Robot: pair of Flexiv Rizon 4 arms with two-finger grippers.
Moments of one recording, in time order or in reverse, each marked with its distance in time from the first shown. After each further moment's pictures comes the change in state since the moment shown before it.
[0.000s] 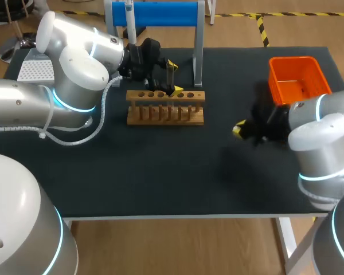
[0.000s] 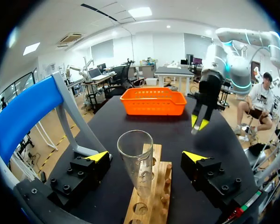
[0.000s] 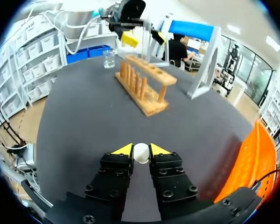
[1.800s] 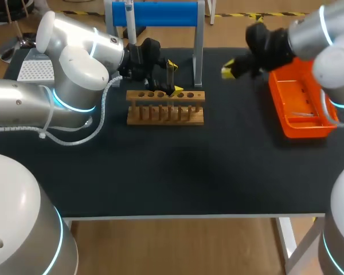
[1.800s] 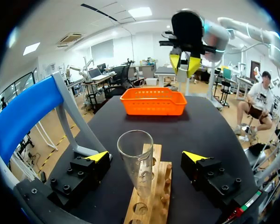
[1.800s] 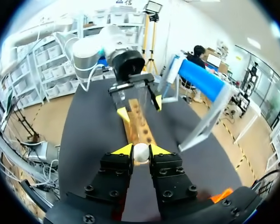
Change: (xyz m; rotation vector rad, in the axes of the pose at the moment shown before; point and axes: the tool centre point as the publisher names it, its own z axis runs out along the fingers) left arm 0.000 0.000 0.000 0.000 0.000 0.000; right arm -0.046 0.170 -0.042 -0.029 0.188 -0.139
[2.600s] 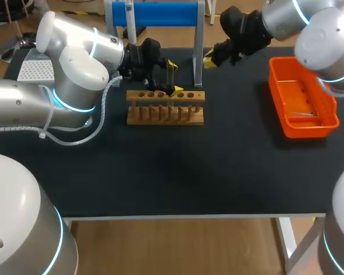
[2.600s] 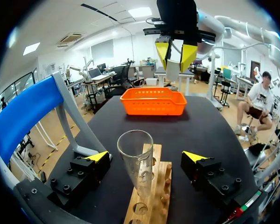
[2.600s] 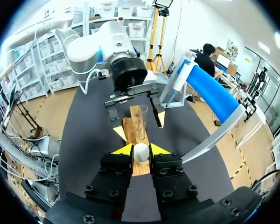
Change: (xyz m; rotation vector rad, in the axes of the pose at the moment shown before) left arm 0.000 0.000 0.000 0.000 0.000 0.000; right arm -0.007 0.038 0.025 0.066 0.042 -0.041
